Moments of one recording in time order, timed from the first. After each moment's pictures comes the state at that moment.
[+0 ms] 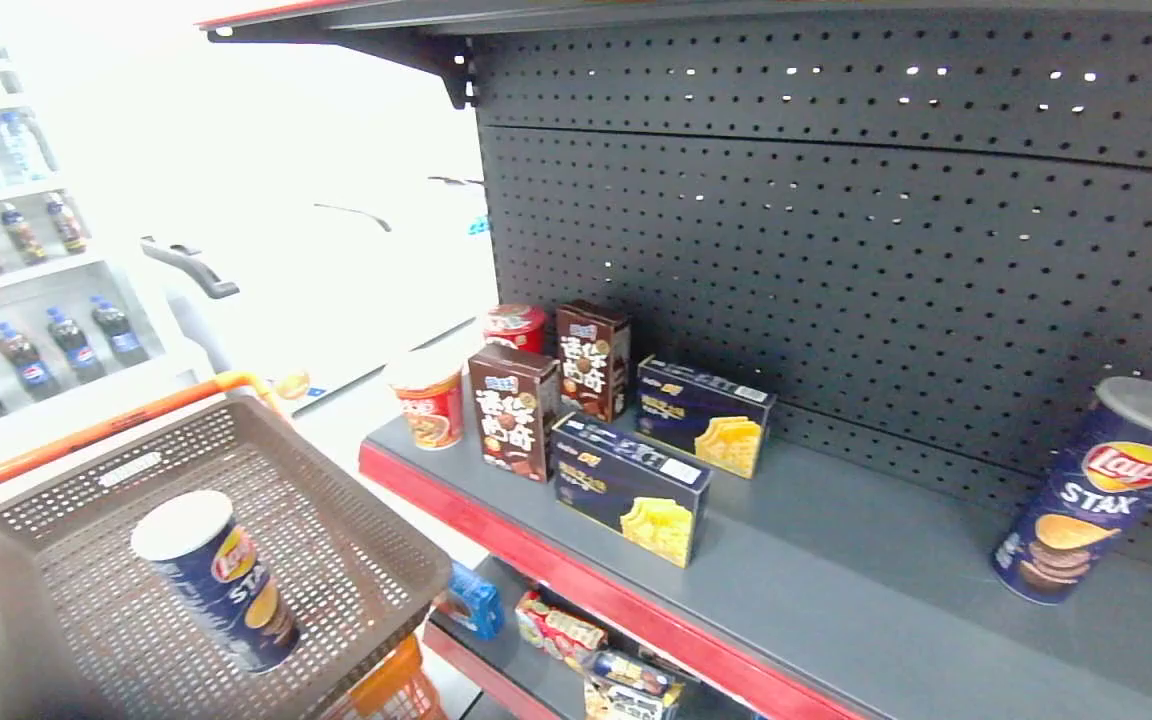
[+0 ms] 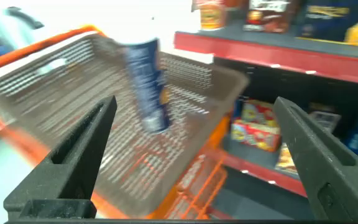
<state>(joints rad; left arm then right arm) 0.00 0.00 0.00 0.00 -0.05 0.05 0.00 0.00 0.00 0.00 -0.03 0.01</state>
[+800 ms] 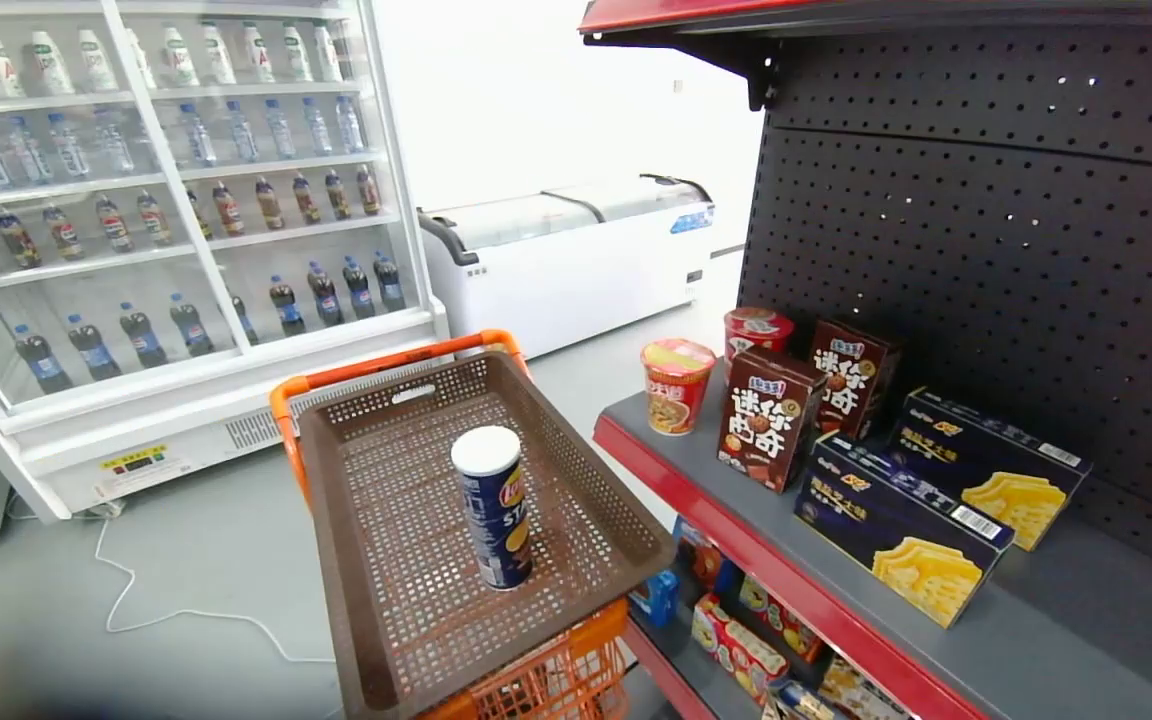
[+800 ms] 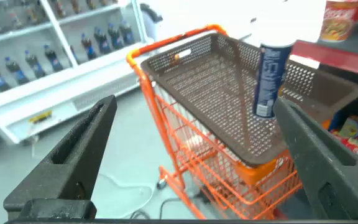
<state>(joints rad) 0.01 0.15 -0.23 0.05 0.00 0.10 0.00 0.00 0.00 0.00 -0.03 0.00</state>
